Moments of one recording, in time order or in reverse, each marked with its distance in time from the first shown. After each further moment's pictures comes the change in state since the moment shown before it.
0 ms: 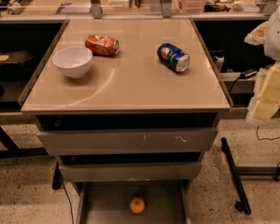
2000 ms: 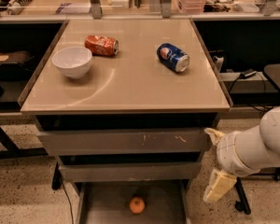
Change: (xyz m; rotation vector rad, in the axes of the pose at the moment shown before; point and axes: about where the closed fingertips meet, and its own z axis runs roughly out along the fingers) arm 0.038 0.101 0.249 -0.045 -0.209 -0.051
